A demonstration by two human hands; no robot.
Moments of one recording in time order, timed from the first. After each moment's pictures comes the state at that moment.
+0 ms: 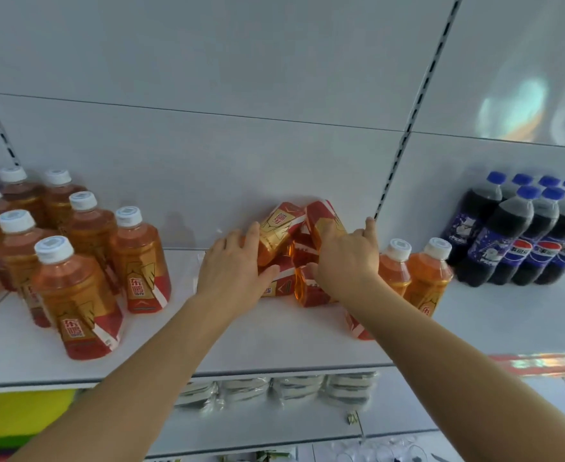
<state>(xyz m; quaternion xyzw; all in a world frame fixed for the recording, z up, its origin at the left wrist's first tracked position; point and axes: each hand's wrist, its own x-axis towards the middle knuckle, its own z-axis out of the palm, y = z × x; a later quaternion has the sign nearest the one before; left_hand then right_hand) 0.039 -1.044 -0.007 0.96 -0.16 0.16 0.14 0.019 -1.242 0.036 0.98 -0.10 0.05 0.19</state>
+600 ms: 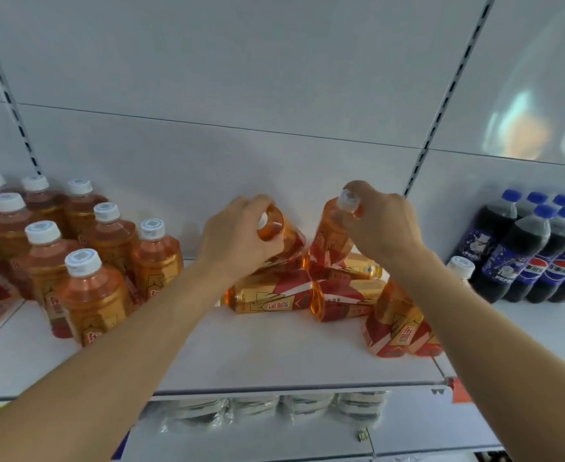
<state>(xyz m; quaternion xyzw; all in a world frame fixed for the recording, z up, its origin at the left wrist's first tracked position) 0.056 -1.015 0.068 0.91 -0.20 0.22 0.28 0.025 -1.252 0.115 0.96 -0.04 0.23 -0.15</state>
